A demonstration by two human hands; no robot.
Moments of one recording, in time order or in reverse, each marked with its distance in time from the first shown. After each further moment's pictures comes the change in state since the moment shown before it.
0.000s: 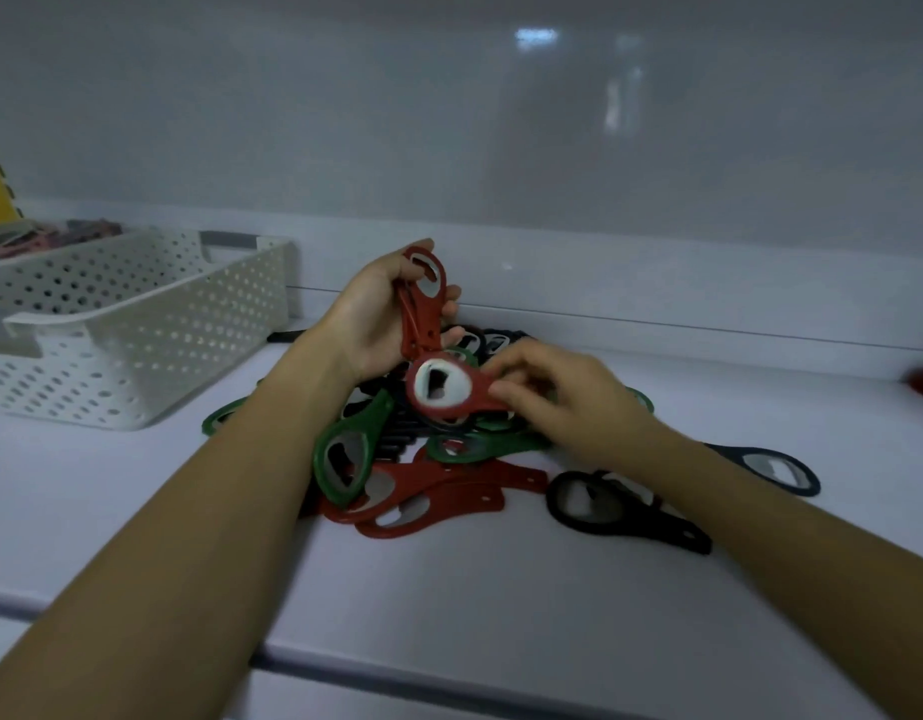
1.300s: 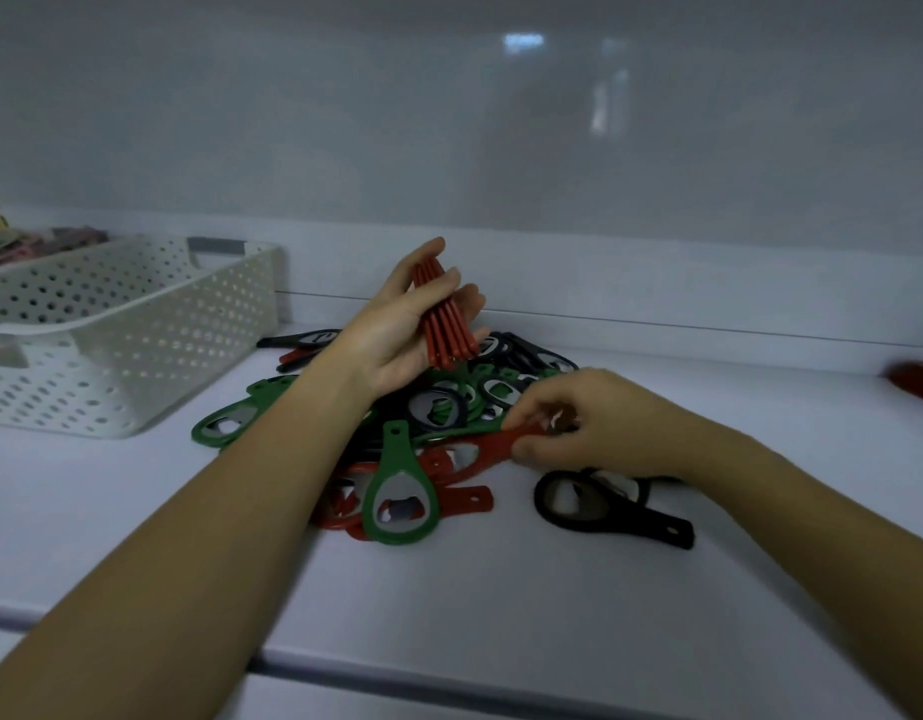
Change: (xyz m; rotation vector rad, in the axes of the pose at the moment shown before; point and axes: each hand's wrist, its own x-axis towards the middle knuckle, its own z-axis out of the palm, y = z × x) left_hand -0.001 -0.019 0.017 -0.080 -0.069 0.071; right_hand -0.015 -0.005 -0.029 -0.118 -0.295 0.129
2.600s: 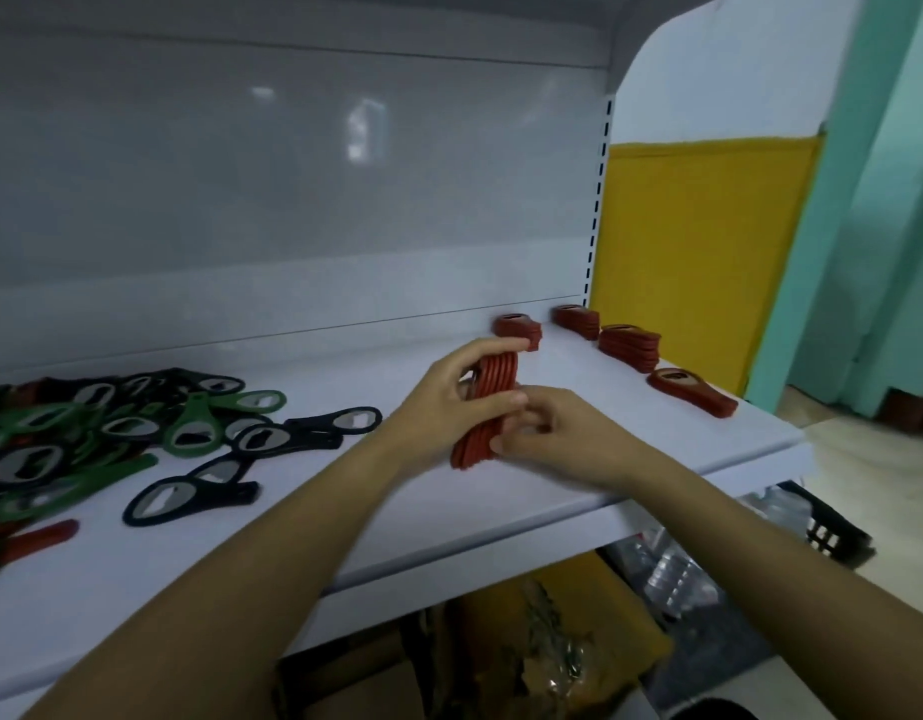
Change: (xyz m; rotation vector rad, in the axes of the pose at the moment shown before) left_hand -0.061 -0.190 0.260 0.538 -0.692 0.144; right_hand -0.263 0.101 -0.061 0.458 0.457 0.313
